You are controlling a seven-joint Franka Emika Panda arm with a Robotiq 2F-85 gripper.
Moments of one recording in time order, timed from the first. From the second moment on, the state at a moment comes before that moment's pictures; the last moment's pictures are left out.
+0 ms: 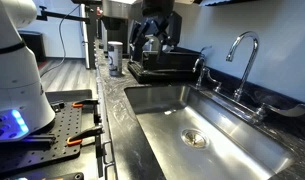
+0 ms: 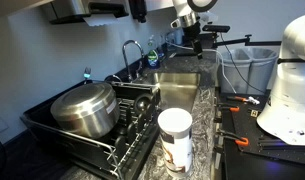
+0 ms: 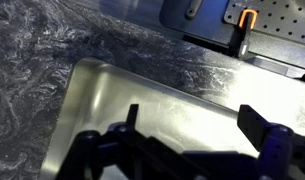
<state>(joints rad) -0.15 -0.43 -0.18 -2.57 -0.42 1.99 -0.41</state>
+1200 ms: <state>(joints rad) -0.18 -0.18 -0.18 -2.32 -0.25 2.03 0.03</state>
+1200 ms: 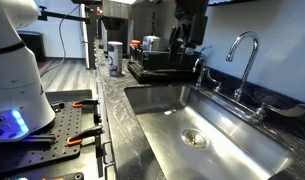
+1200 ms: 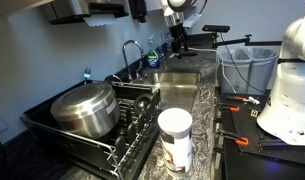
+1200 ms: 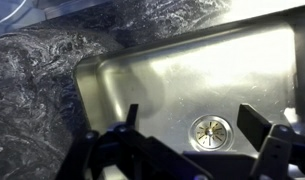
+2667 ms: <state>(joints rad) -0.23 0.08 -0.22 -2.07 -0.06 2.07 0.61</state>
